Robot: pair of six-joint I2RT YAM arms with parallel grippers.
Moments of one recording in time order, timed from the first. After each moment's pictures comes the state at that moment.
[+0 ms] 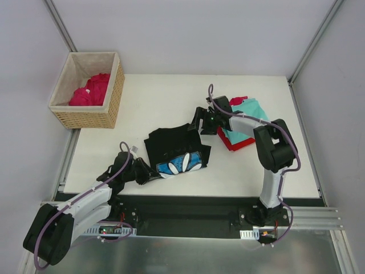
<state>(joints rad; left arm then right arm) -0.42 0.85 0.11 0.00 0.38 -1.09 0.46 1.94 1.22 -0.15 -0.41 0.57</state>
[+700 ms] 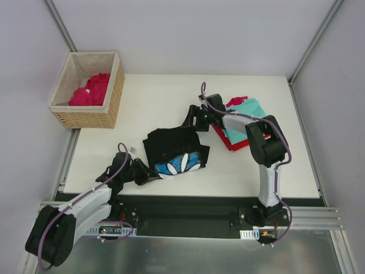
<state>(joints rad) -0.36 0.85 0.09 0.00 0.42 -1.09 0.48 2.07 1.34 -0.07 -0.48 0.58</state>
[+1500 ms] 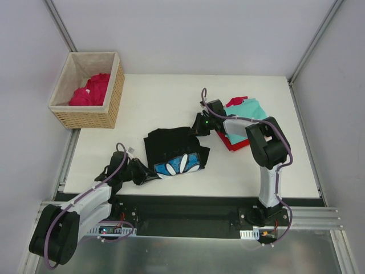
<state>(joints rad) -0.29 0.88 0.09 0.00 0.49 -1.08 0.49 2.04 1.23 -0.04 -0.45 0.59</state>
